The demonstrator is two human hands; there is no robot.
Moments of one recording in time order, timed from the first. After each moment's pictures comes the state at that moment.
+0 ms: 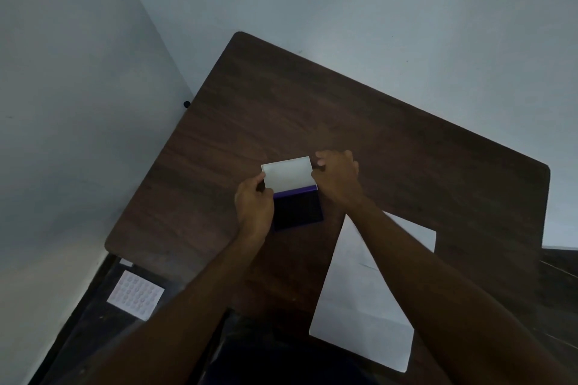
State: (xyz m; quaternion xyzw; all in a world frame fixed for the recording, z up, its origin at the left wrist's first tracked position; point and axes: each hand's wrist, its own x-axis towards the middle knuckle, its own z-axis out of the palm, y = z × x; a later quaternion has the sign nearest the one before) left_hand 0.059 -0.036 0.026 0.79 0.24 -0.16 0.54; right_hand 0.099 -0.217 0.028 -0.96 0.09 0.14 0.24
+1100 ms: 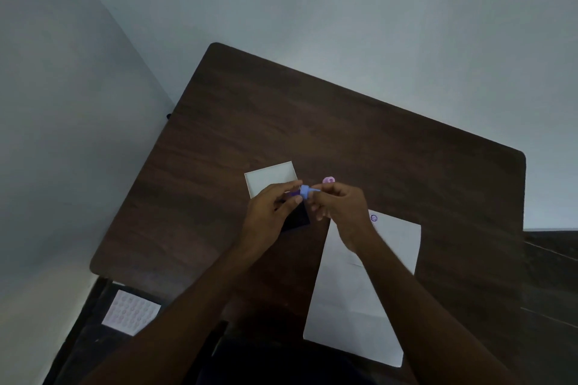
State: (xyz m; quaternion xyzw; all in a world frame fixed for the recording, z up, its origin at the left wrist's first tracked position) left_hand 0.051 -0.066 0.057 0.84 -0.02 -0.20 0.51; right_hand 0.035 -0.229 0.072 -0.70 0.32 0.14 0.63
